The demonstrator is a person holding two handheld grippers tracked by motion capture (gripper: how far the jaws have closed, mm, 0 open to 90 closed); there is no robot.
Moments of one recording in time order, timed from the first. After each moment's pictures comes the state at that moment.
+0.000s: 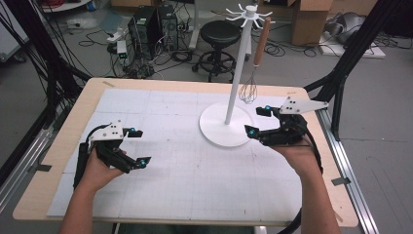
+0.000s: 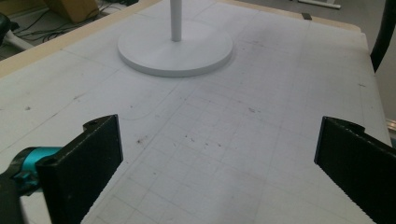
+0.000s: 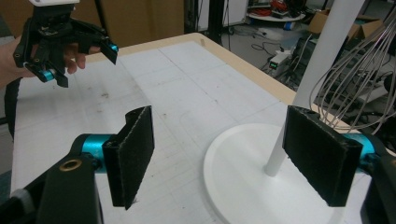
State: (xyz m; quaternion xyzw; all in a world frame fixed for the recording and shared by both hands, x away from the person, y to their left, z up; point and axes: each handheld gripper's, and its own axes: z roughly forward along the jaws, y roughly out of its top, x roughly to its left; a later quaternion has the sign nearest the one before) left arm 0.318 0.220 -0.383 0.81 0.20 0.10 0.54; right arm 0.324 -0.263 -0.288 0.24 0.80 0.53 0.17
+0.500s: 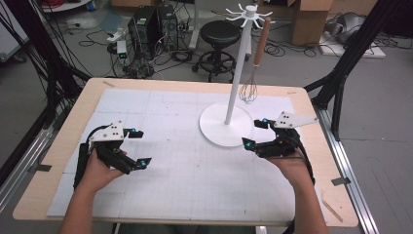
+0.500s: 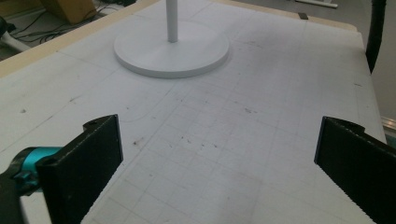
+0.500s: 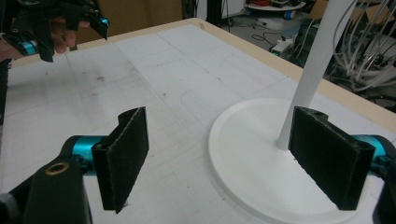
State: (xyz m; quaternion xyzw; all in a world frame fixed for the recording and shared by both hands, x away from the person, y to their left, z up) left arm 0.317 0.218 -0.383 0.82 0.19 0.10 0.54; right arm 0.321 -0.265 -0.337 0.26 0.79 0.53 0.16
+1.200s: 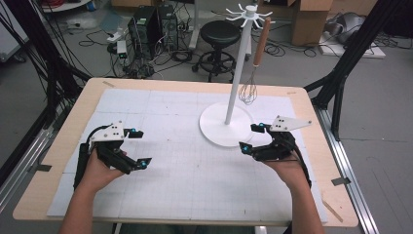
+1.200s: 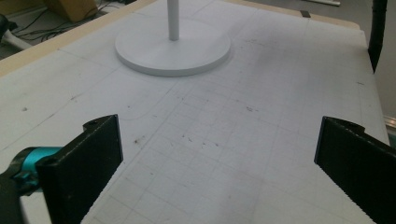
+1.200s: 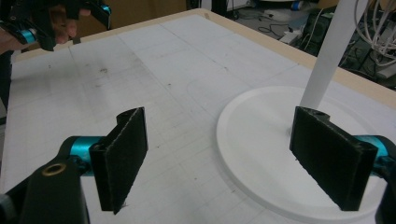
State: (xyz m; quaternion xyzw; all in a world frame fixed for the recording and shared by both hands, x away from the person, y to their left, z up) left arm 0.316 0.218 -0.382 0.82 0.20 0.10 0.53; right arm 0.323 -0.260 -0.351 0.26 0.80 0.52 0.14
